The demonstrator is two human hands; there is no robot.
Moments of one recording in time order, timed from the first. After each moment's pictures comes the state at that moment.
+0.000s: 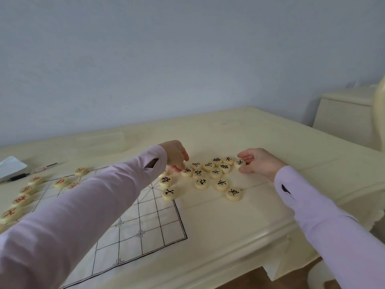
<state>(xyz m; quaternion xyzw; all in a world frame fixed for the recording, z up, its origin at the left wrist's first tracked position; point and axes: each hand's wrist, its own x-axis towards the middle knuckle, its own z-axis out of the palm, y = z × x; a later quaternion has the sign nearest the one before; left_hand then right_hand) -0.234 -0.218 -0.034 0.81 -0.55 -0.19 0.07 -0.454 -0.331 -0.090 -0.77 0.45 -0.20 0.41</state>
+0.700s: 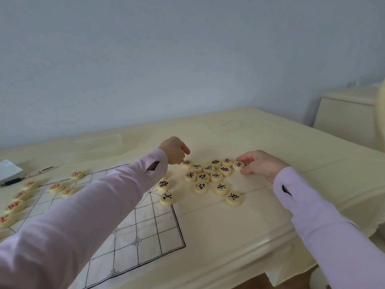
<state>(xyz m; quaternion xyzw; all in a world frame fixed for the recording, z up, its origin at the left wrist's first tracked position) -0.226 -0.239 -0.047 0.81 -0.51 -0.19 0.22 -0.447 -0.350 -0.097 -0.76 0.47 -0.17 0.43</state>
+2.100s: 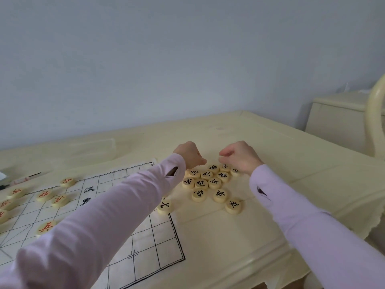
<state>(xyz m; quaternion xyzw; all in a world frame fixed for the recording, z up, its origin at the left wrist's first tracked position) -0.257 -0.267 -0.047 0.80 -0.56 -0.15 0.17 -0.409 -0.328 -0.067 -0.80 0.47 -0.25 0.27</state>
